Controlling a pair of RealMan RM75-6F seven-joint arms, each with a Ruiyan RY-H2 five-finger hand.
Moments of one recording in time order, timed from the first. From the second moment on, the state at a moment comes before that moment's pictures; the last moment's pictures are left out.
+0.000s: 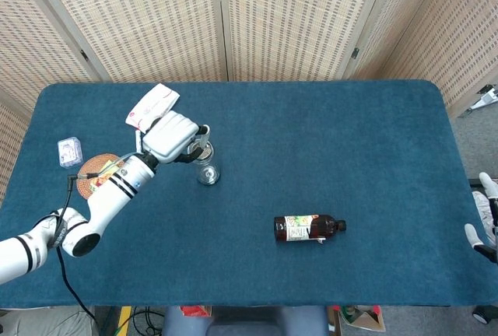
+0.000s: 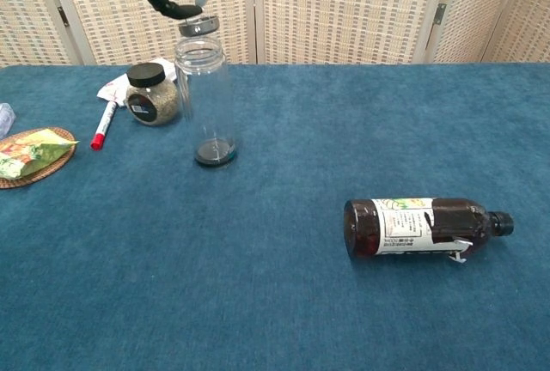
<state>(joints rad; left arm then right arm) -0.99 -1.24 -0.30 -1.48 1.31 0.79 0.07 -0.02 -1.01 0.10 -1.63 -1.45 1.59 -0.07</state>
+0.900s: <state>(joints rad) -1.02 -1.29 -0.25 -1.39 1.27 0.79 0.14 -0.04 -1.01 0.10 -1.62 -1.45 1.60 -0.05</state>
